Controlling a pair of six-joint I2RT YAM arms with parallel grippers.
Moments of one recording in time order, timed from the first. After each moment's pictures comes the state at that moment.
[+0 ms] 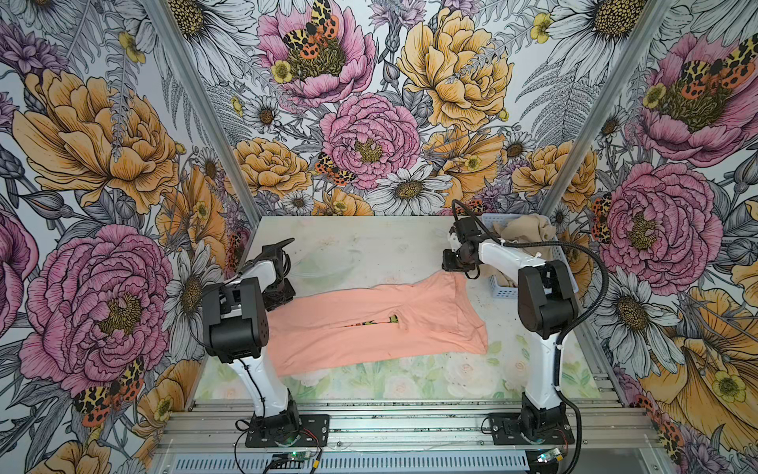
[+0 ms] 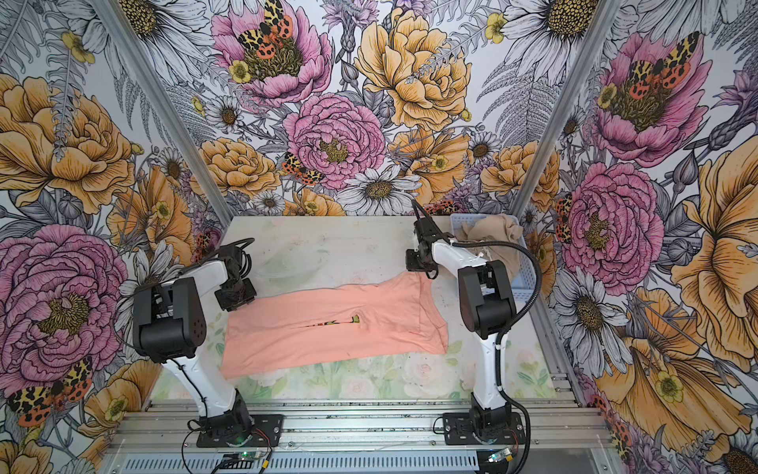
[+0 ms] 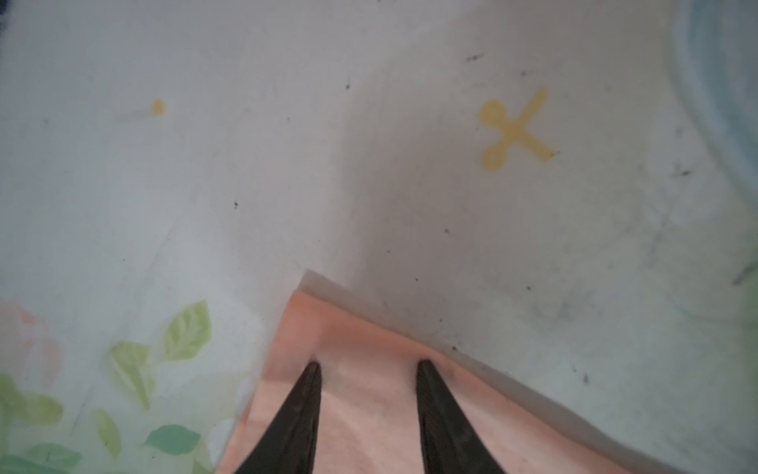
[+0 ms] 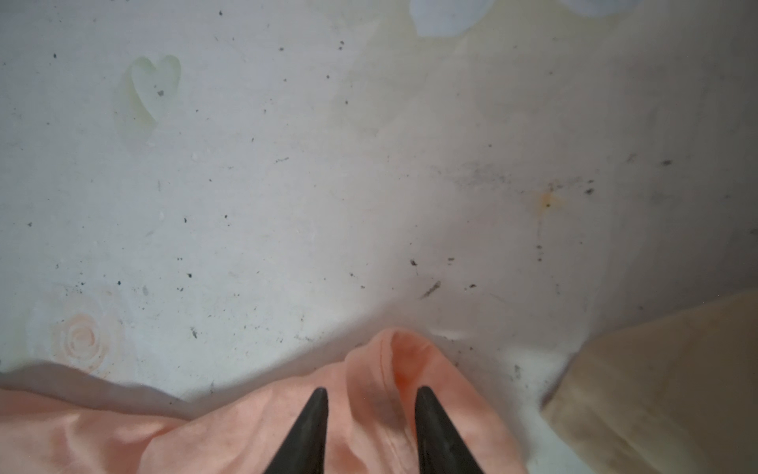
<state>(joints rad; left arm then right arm) 0.19 1.87 1.19 -0.71 -0.22 -0.41 0.23 2.10 1.61 -0.64 -0.15 0.22</state>
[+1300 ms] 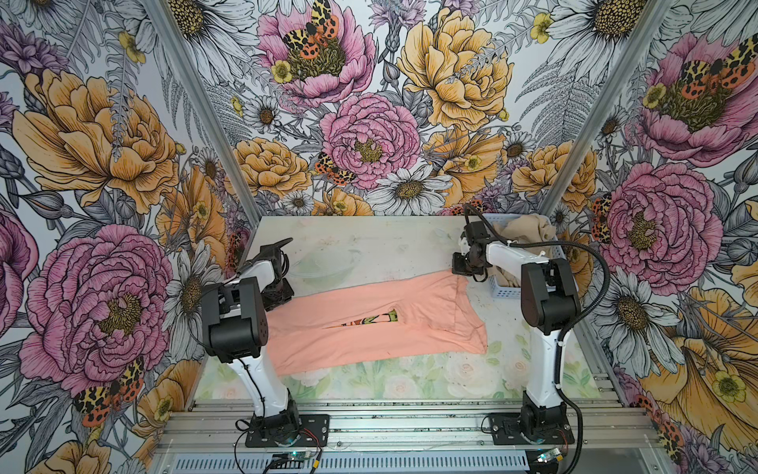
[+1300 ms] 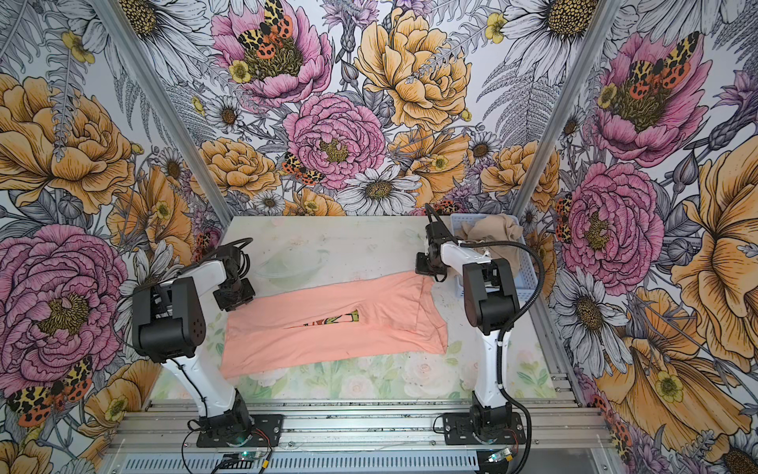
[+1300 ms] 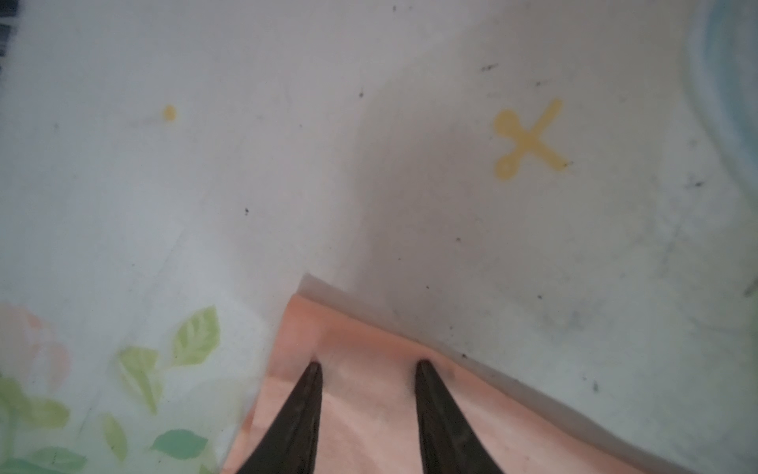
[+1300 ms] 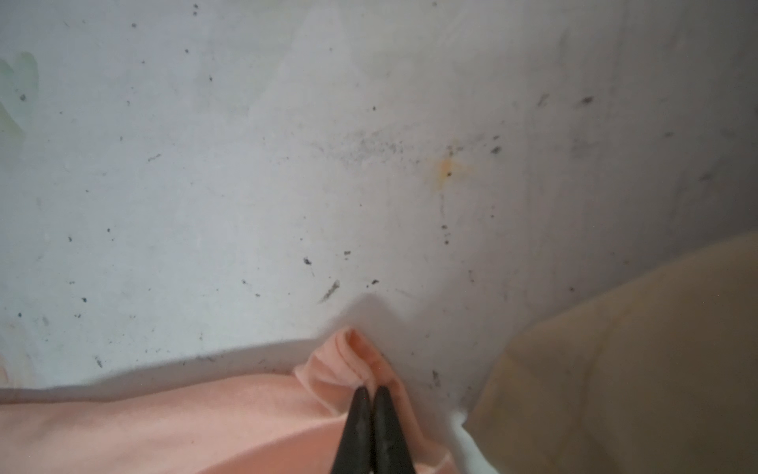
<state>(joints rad) 0.20 1.87 1.20 -0.71 -0.21 -0.41 0.16 2.13 1.56 -0.62 -0.16 0.25</state>
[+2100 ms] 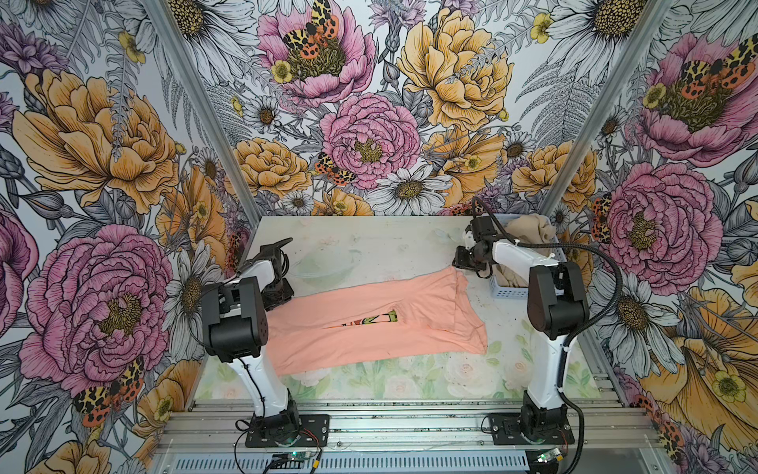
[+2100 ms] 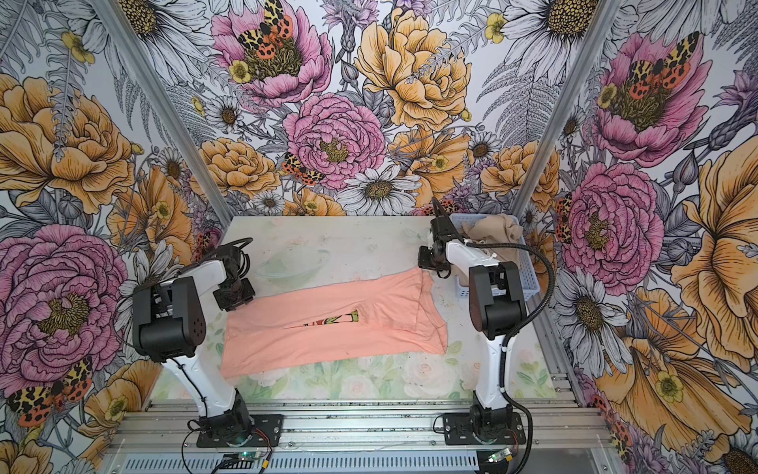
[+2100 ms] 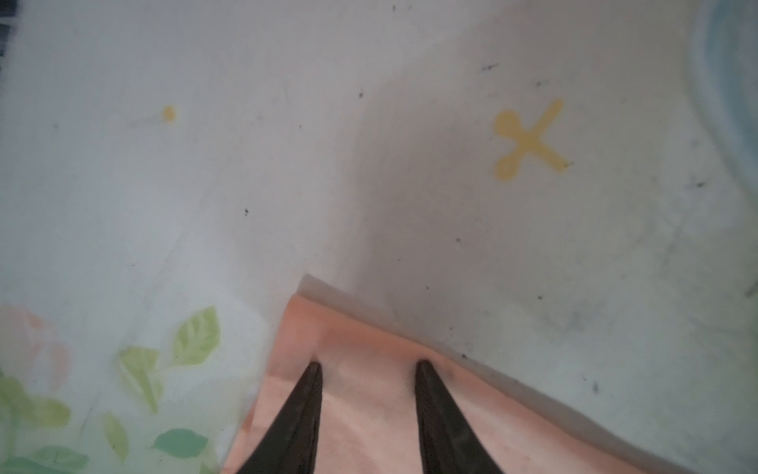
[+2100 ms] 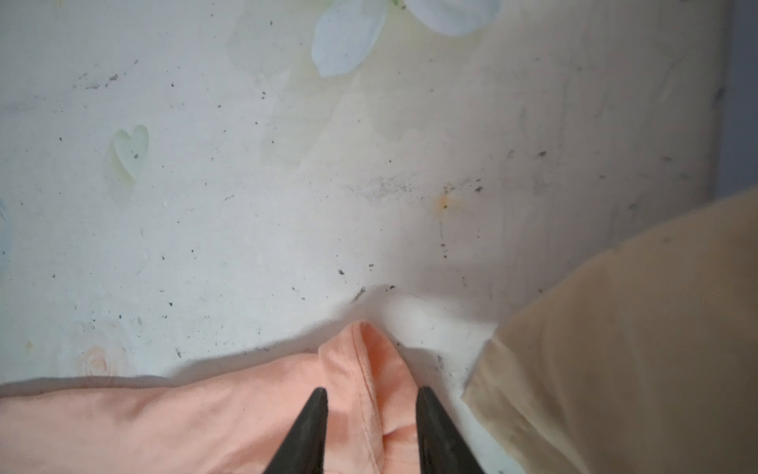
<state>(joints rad) 0.20 1.87 1.20 -0.72 -0.21 -0.41 0.15 2.08 1.56 -0.59 -0.23 0.28</state>
